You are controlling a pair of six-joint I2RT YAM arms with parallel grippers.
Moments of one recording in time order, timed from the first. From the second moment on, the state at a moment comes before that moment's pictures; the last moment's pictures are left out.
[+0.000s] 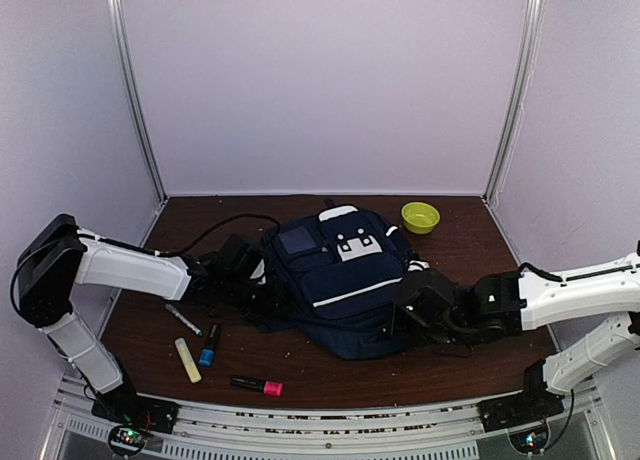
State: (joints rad) left arm -0.83 1.63 0.83 -0.04 0.17 -0.95; right arm 1.21 1.28 0.82 -0.44 0.50 1.05
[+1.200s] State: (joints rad) left arm -1.11 1.19 0.78 -0.07 0.10 -0.03; right arm 1.22 1.22 0.77 -0.36 0.56 0.90
